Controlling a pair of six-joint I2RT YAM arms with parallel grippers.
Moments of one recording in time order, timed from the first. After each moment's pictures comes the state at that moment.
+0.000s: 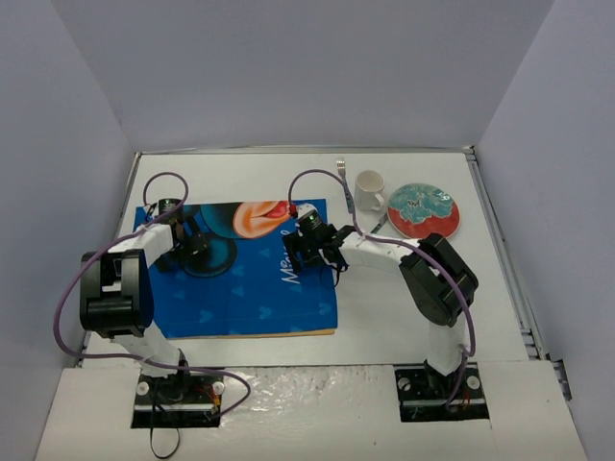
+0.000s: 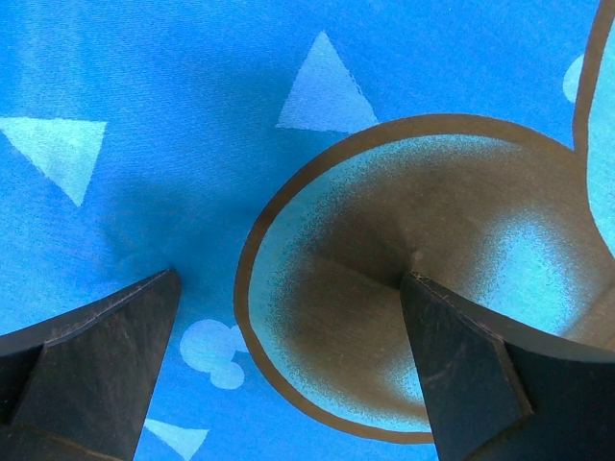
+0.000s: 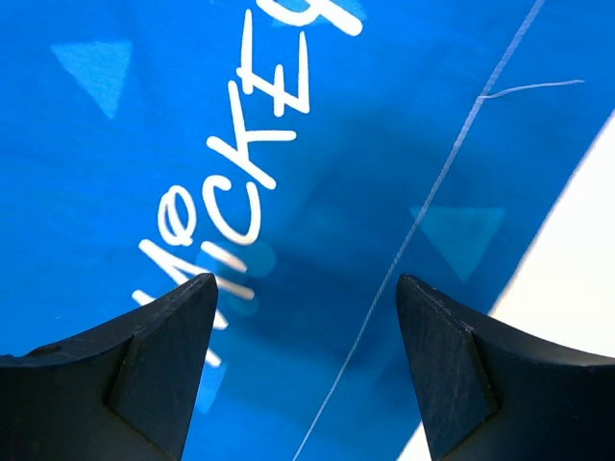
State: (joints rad) left arm 0.07 1.67 0.97 -0.44 -0.17 -0.48; right arm 0.76 1.90 1.17 -0.20 0.07 0.30
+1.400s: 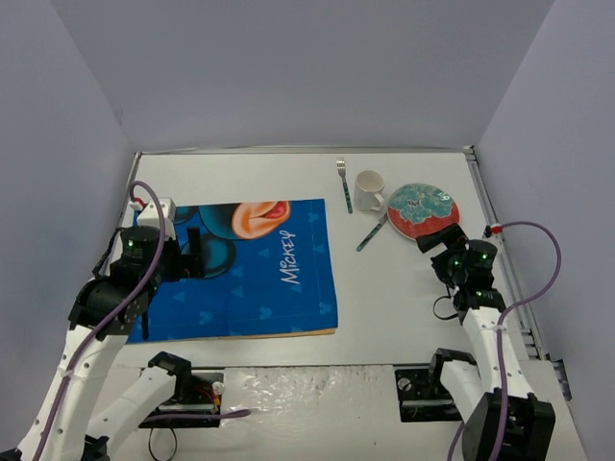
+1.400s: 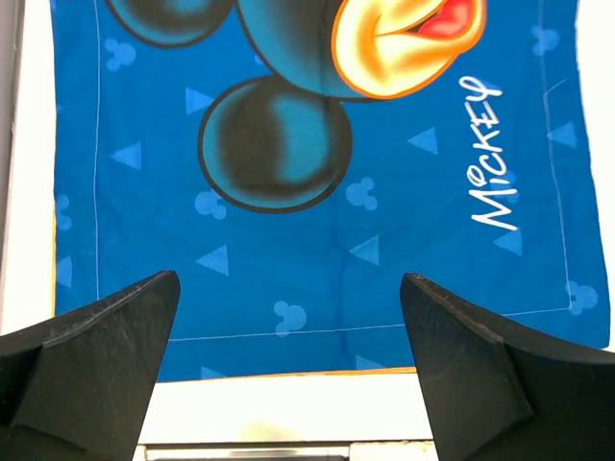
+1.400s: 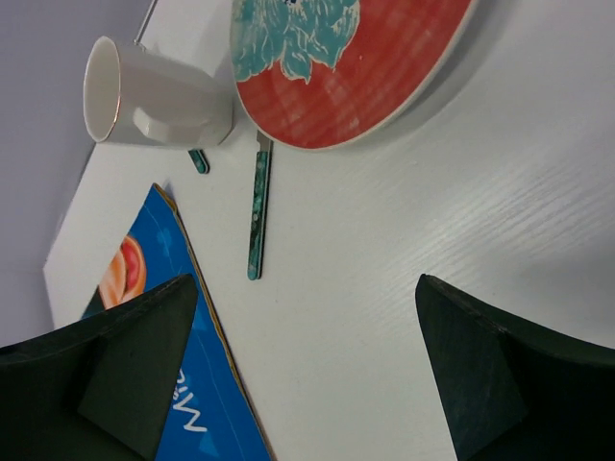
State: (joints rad) left arm -0.32 0.75 1.09 -0.96 -0.23 -0.24; right arm -0.20 0.84 0.40 -0.07 -0.18 0.82
